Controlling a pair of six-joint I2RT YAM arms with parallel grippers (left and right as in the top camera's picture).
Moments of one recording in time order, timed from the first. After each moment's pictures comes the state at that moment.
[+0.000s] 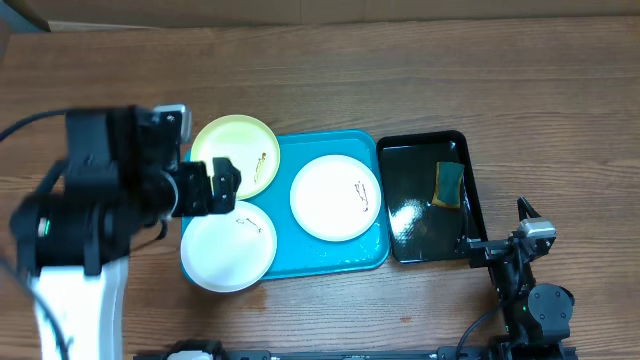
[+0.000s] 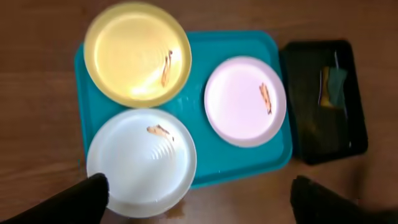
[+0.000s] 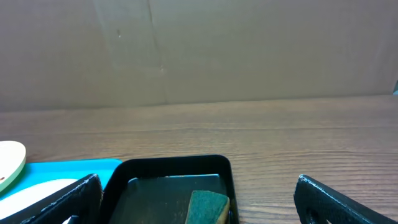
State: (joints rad) left arm -0.01 1.24 1.62 -1.45 0.26 -0.10; right arm 0.08 0.01 0.02 -0.04 -0.03 0.10
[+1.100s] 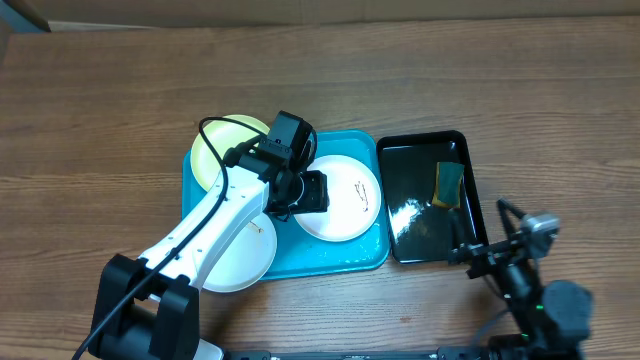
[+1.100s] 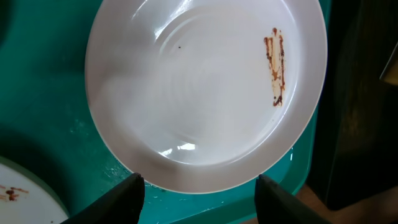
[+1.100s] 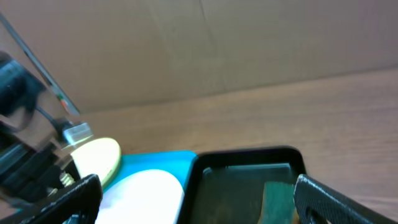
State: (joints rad) left arm -0.43 1.65 1.15 -0.83 0.24 -0.48; right arm 0.08 0.14 0.31 -0.27 -0.25 0.29
